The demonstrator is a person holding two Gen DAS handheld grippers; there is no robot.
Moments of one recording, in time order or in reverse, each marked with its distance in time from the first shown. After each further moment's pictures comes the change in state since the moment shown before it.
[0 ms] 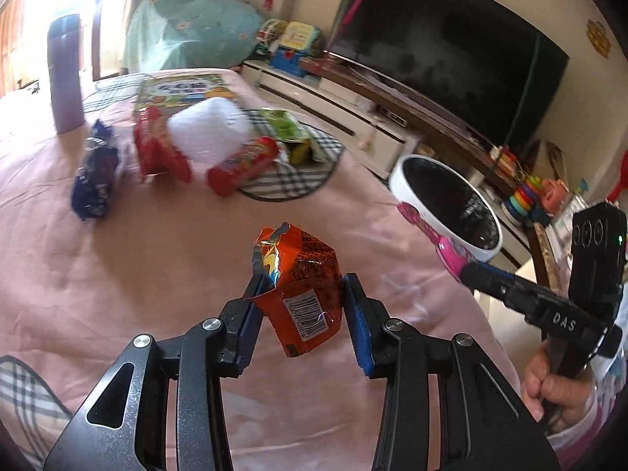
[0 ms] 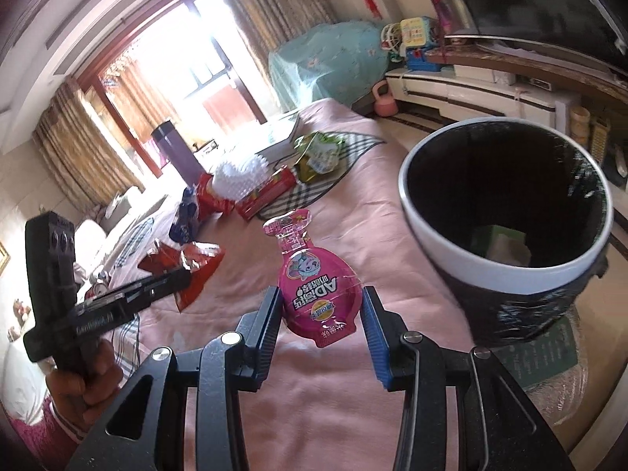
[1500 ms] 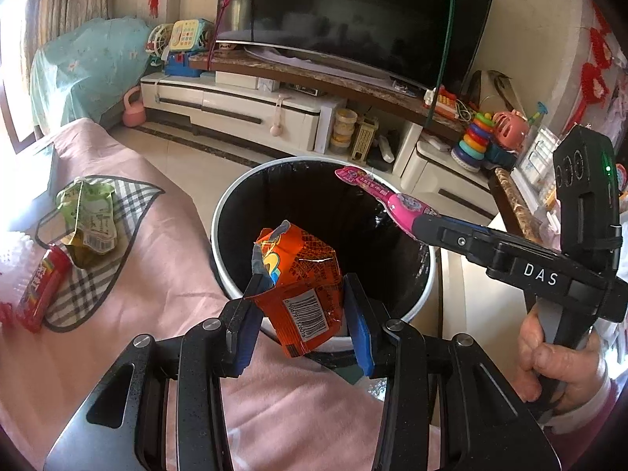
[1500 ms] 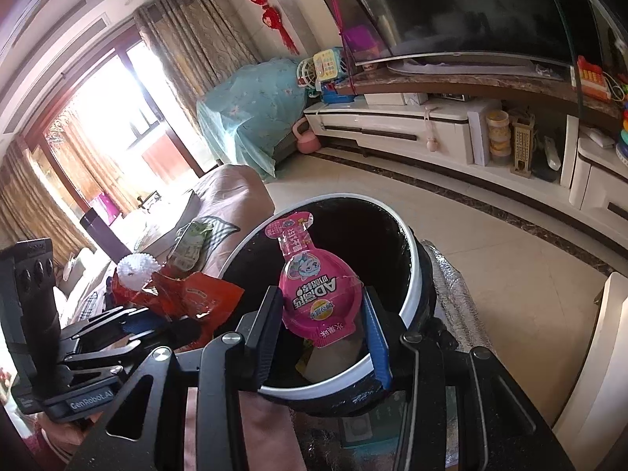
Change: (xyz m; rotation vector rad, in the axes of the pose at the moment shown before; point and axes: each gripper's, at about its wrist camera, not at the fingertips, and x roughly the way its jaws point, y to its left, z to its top) left arm 0.104 -0.170 0.068 0.279 0.083 -0.128; right arm -0.053 -0.126 0.054 0.141 -0.107 -0.184
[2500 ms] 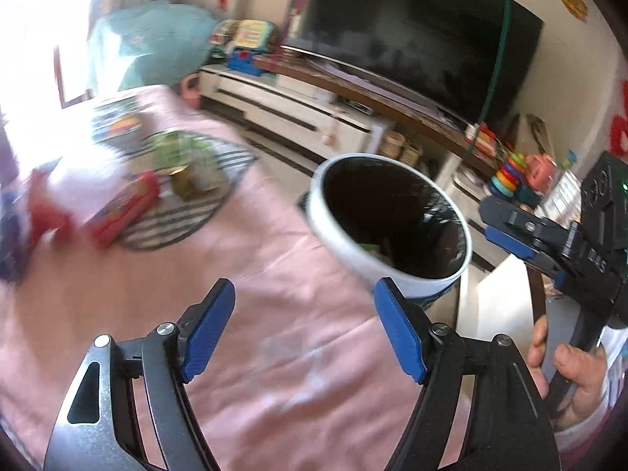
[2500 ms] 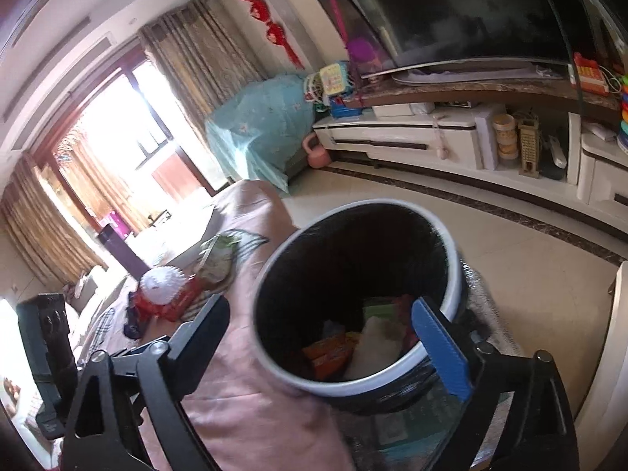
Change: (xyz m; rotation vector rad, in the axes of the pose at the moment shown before) left arm -0.065 0.063 -0.063 -0.199 -0.071 0.106; right arm -0.014 0.043 -0.012 0.030 -0.062 0.063
